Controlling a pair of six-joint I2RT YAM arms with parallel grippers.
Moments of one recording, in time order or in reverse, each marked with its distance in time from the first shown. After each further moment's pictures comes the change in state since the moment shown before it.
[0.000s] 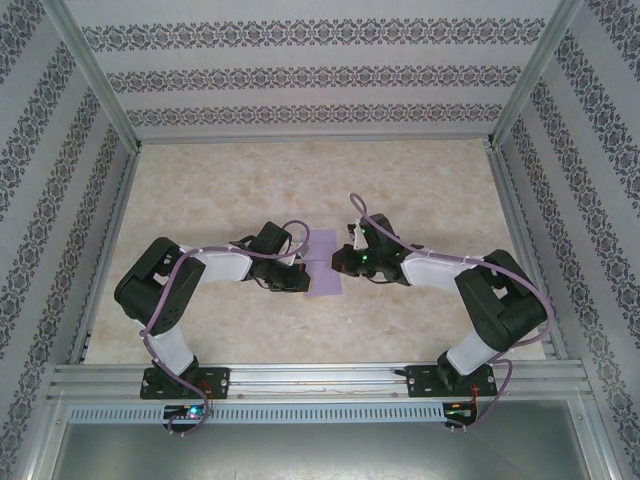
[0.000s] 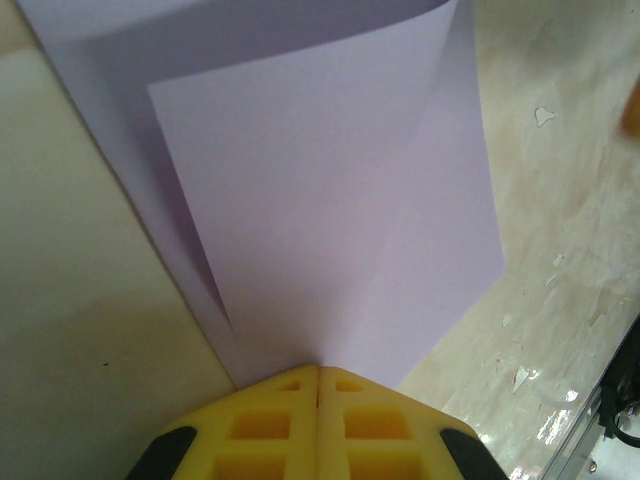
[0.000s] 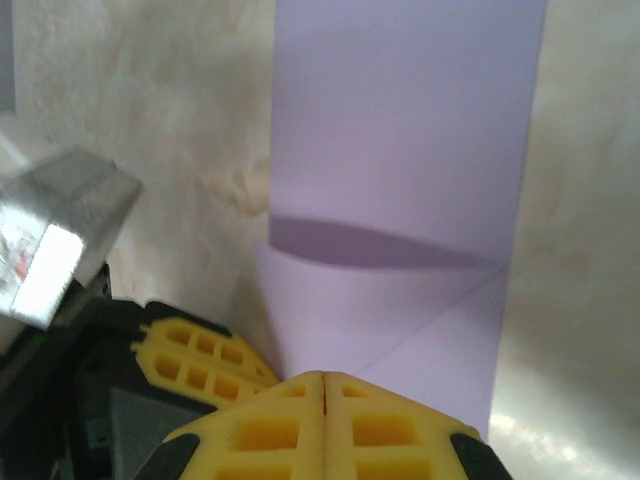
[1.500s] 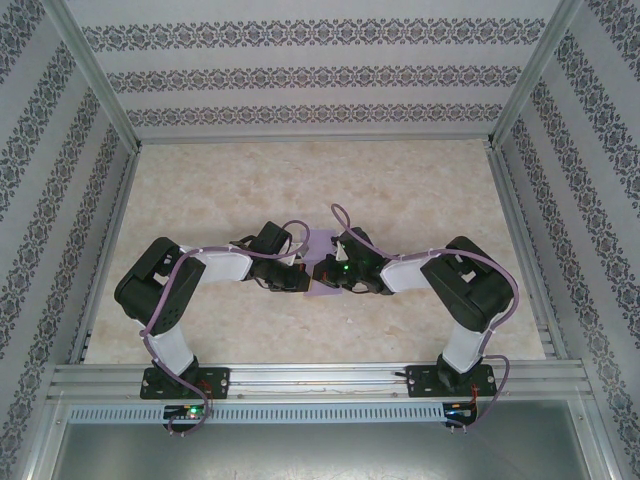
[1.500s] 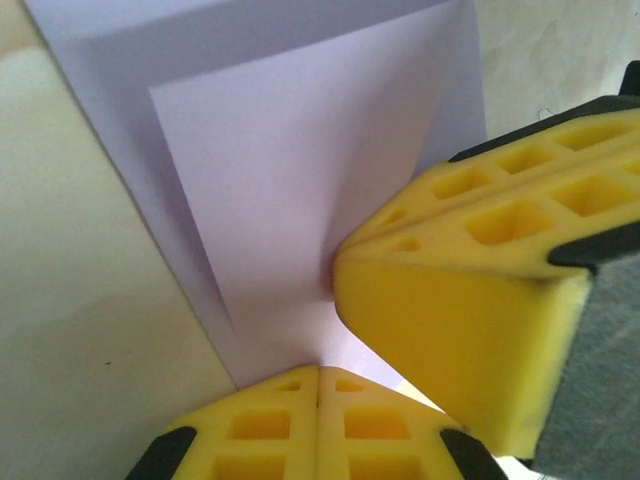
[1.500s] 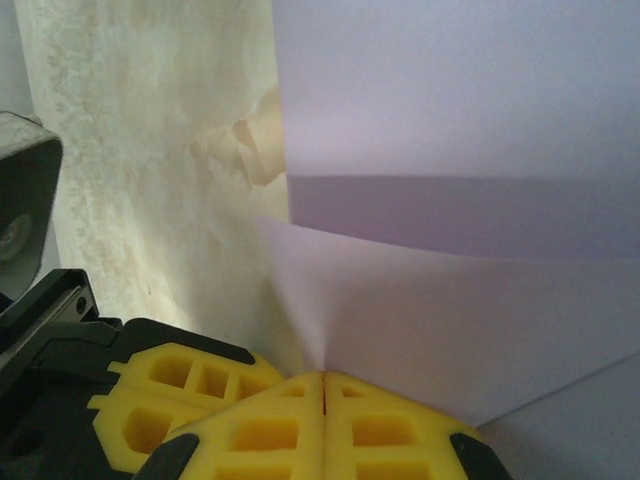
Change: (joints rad) left arm -0.002 0.001 0.002 -0.001 -0.004 -0.008; right arm 0.121 0.188 -0.005 0.252 -0.005 0.231
